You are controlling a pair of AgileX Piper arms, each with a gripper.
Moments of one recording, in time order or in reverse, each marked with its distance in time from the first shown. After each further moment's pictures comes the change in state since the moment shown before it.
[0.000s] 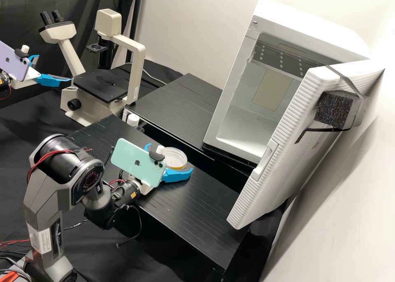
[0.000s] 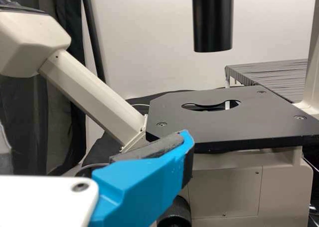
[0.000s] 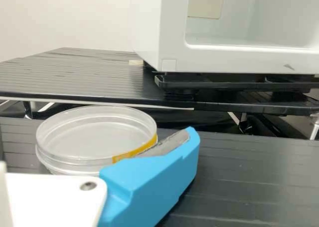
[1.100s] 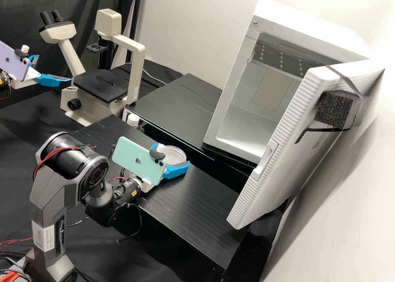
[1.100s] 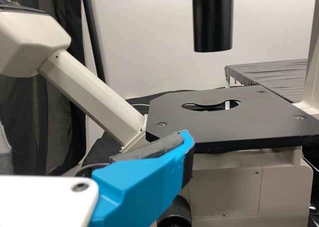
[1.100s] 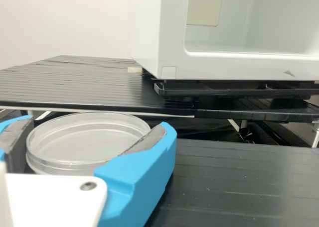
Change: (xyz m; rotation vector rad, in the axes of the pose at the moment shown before) left arm 0.000 0.000 0.000 0.000 0.000 0.000; right arm 0.006 -0.002 -0.001 0.001 0.005 0.030
